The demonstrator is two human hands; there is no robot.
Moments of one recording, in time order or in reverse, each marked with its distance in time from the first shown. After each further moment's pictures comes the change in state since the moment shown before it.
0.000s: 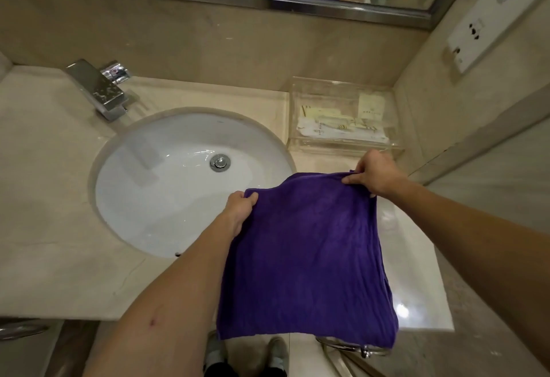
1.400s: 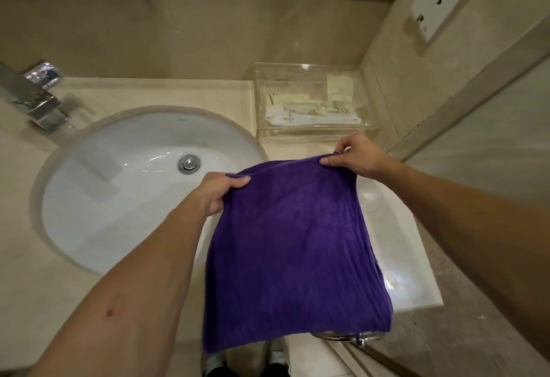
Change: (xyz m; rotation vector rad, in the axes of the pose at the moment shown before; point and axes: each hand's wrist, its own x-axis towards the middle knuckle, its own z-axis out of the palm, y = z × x) left_hand 0.016 0.045 0.007 -0.192 -0.285 -0.036; right_hand 0.016 0.031 0.010 0.408 0.015 -0.030
